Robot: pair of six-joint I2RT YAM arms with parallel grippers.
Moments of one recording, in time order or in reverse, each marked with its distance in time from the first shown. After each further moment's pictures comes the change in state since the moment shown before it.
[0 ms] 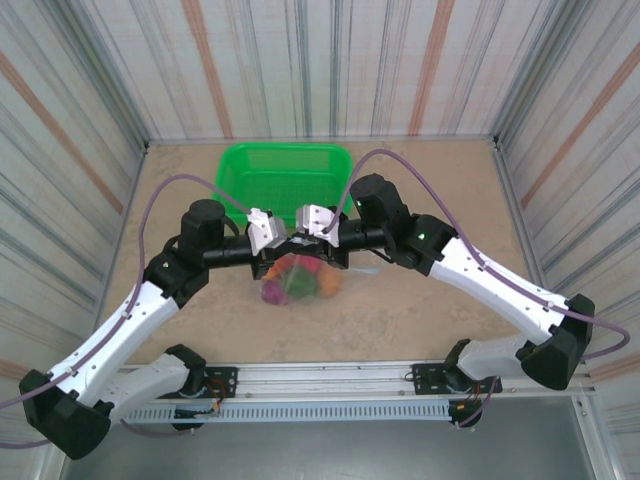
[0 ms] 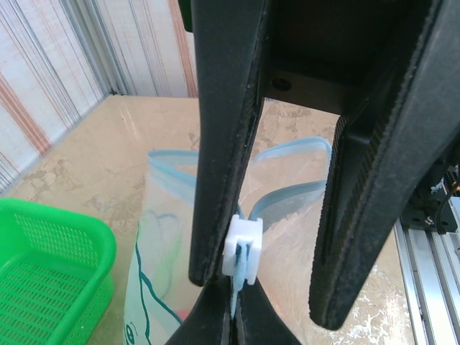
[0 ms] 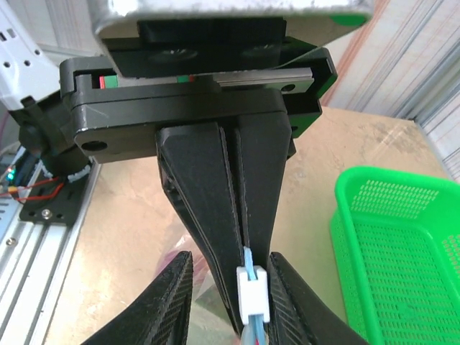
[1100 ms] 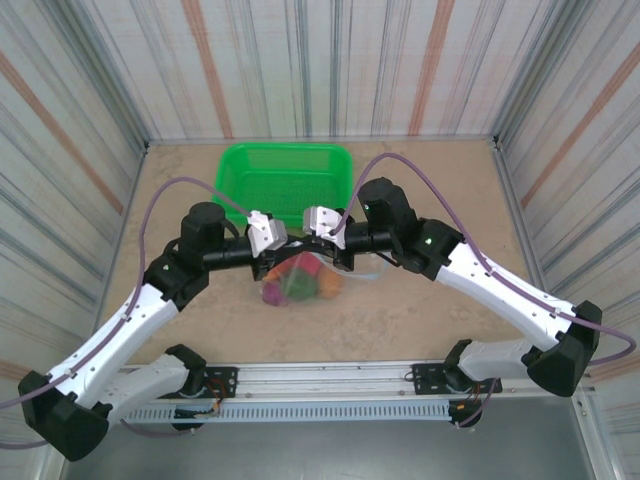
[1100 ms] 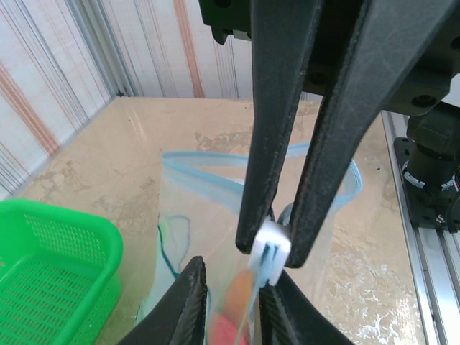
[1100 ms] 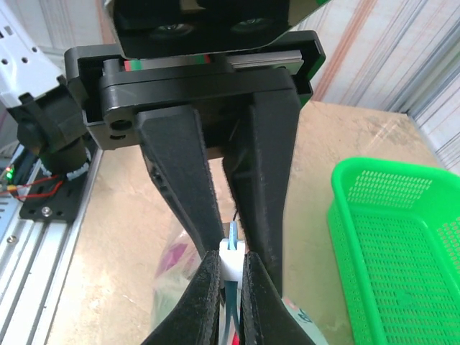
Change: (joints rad) left arm -0.014 -0.024 -0.028 0.026 -0.034 0.008; right arm -0.014 -0.046 -0.051 0.018 0.005 0.018
